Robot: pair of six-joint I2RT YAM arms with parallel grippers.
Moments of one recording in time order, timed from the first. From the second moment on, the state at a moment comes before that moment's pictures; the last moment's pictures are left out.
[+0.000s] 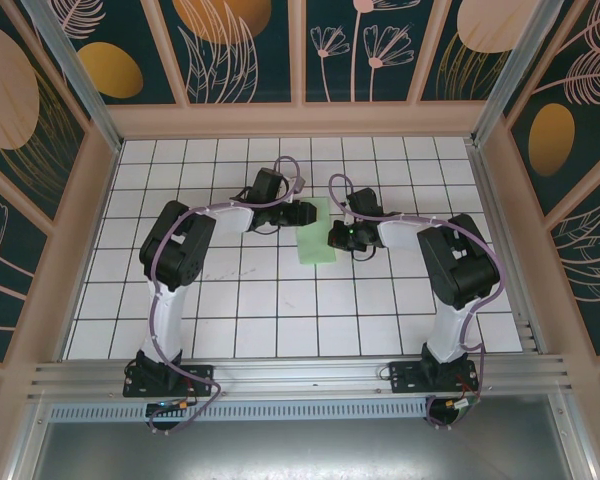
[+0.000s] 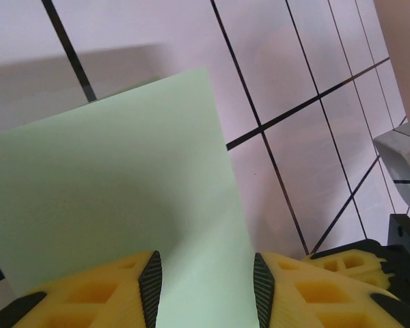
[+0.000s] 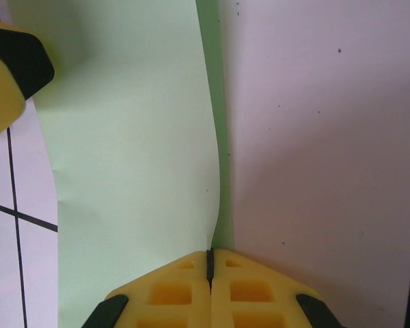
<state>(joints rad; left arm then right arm) -0.50 2.16 1.36 0.04 0.56 -0.49 0.45 1.85 0.99 -0.15 -0.33 0.54</state>
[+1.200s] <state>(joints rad) -0.48 2.21 1.39 0.03 0.54 -0.49 0.45 1.80 1.00 -0.22 -0.32 0.53</state>
